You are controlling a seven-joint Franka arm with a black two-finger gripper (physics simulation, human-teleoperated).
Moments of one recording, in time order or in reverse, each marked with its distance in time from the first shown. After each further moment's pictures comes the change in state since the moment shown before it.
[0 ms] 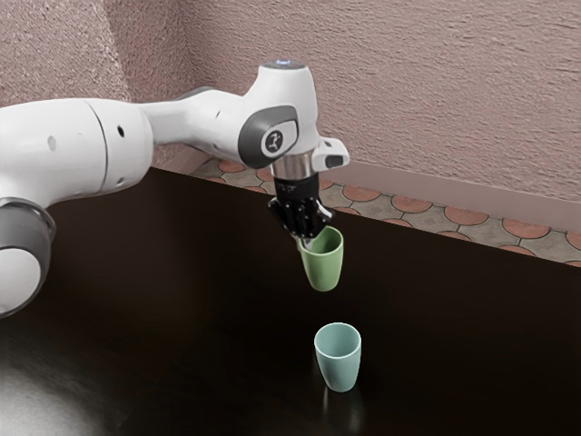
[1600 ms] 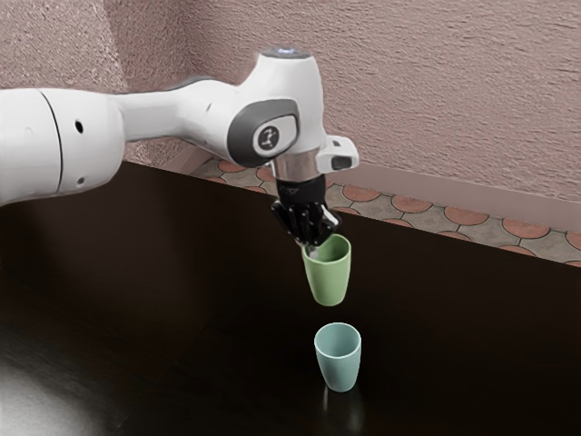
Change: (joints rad) arm -0.101 -0.157 0.002 -0.130 0.012 -0.025 -0.009
